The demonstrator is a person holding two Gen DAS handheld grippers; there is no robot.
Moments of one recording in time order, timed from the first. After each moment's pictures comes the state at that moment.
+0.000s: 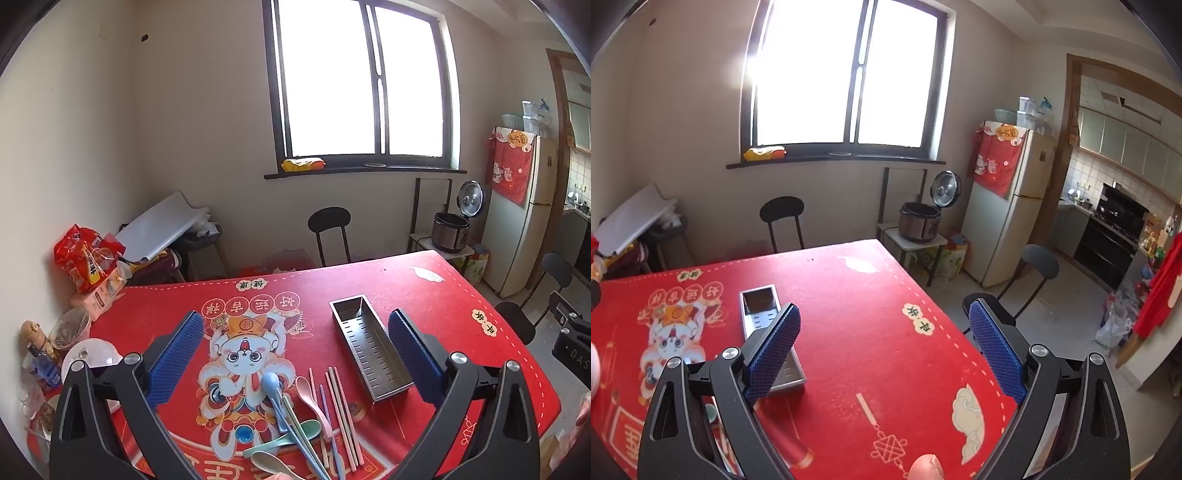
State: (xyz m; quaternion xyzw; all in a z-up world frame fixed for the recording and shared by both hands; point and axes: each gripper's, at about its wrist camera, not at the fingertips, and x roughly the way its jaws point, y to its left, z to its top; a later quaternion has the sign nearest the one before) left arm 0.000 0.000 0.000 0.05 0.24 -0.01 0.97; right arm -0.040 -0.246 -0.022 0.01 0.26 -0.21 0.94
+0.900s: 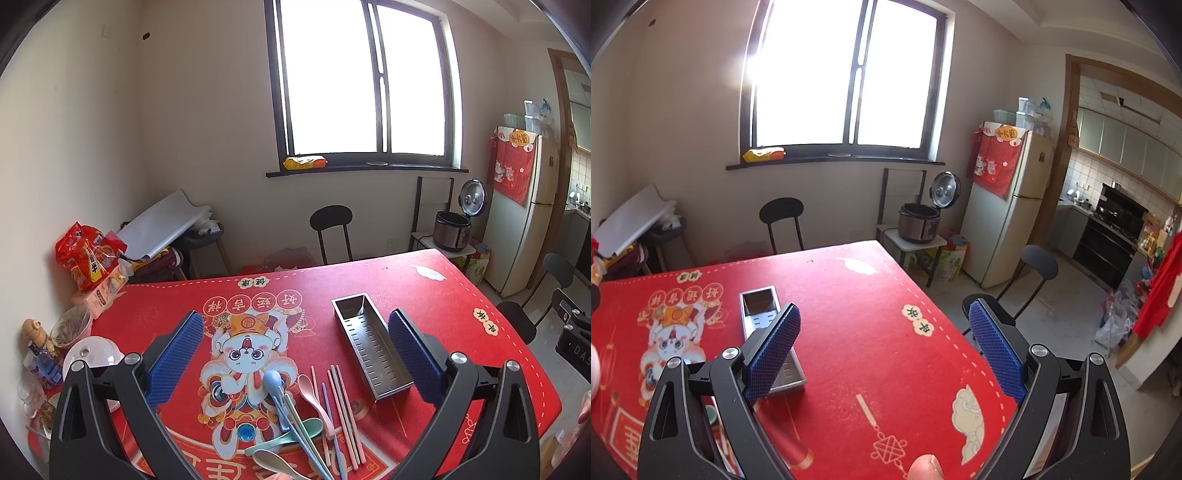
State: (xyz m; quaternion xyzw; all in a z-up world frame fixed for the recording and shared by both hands) left arm 0.000 0.004 -0.002 0.05 0.24 -0.01 0.97; right arm -0.038 -0.243 -0.021 0.01 0.26 -0.22 0.94
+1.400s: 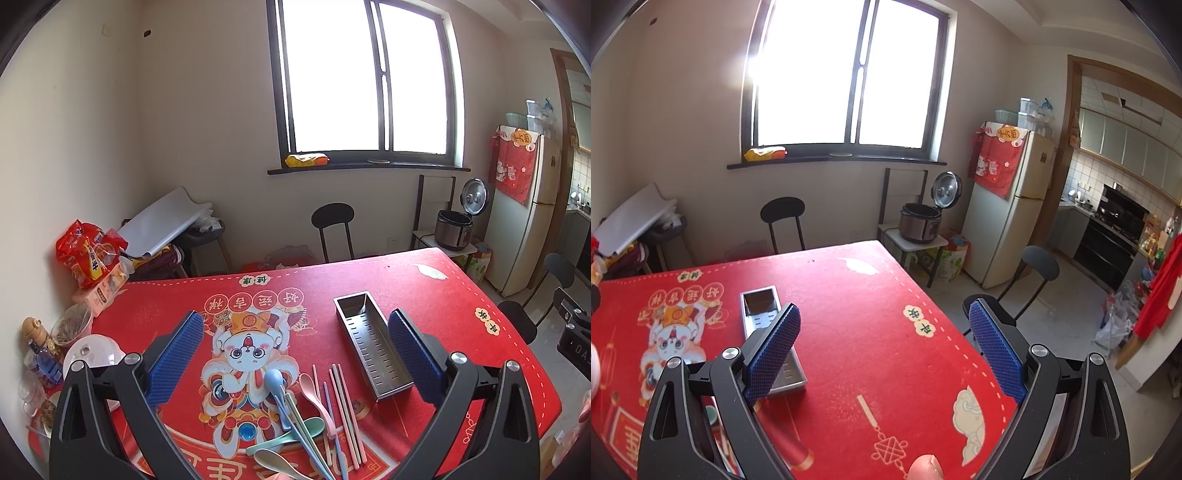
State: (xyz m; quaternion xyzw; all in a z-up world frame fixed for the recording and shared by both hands) left arm 0.000 0.008 -0.008 0.05 0.25 -0.01 0.97; right arm -0.038 -0.244 -0.021 0.01 0.26 -0.21 0.94
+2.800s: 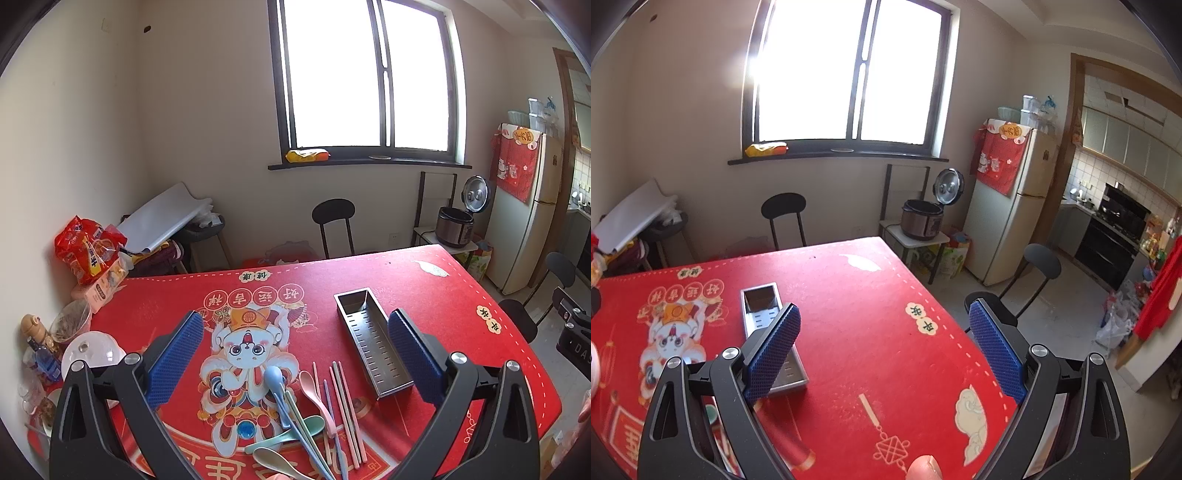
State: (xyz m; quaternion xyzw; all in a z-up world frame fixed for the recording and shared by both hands) left arm 0.008 0.006 -0.007 0.04 0.26 0.00 0.96; right arm -0.030 -0.243 -0.032 0.01 0.27 -0.21 0.94
